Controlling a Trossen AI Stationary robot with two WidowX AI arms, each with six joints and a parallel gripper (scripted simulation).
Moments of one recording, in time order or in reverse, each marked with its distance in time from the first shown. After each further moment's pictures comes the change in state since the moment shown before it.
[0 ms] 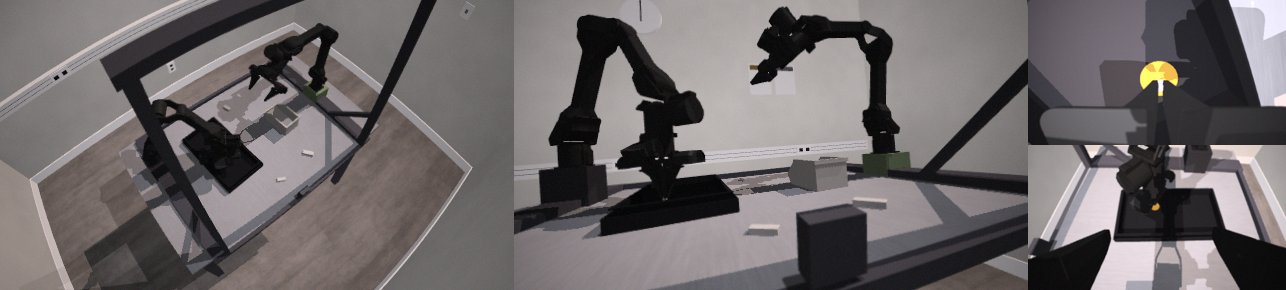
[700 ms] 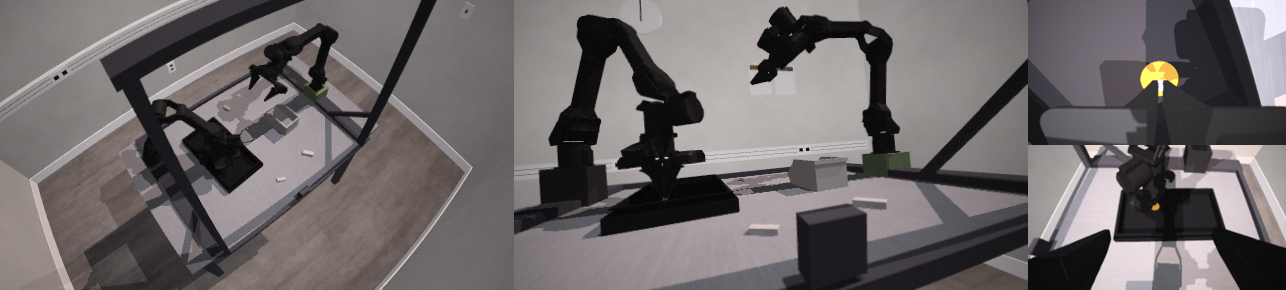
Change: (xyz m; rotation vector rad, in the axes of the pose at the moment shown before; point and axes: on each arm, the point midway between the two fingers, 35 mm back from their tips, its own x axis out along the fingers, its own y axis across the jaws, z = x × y) left arm 0.000 0.000 0.000 0.000 0.000 0.002; right arm 0.000 0.000 0.000 0.000 0.000 0.000
